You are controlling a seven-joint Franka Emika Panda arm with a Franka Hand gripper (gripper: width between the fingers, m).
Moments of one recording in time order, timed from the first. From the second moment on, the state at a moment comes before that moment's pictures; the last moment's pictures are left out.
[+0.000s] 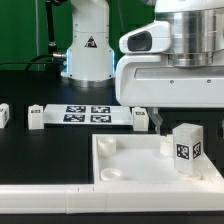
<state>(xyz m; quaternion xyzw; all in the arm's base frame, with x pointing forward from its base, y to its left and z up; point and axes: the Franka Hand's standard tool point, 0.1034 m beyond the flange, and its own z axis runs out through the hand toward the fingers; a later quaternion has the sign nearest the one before) 0.633 0.108 0.084 -0.99 0.10 -0.02 0.05</state>
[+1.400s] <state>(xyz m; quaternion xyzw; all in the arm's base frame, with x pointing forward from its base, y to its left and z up) 0.636 0.105 0.087 -0.98 -0.21 -0.03 0.02</state>
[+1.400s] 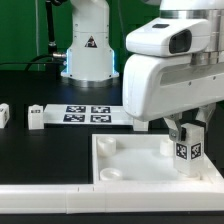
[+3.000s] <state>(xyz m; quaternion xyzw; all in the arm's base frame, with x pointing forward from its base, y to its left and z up) 0.638 0.107 0.085 -0.90 0.42 -0.03 0.07</state>
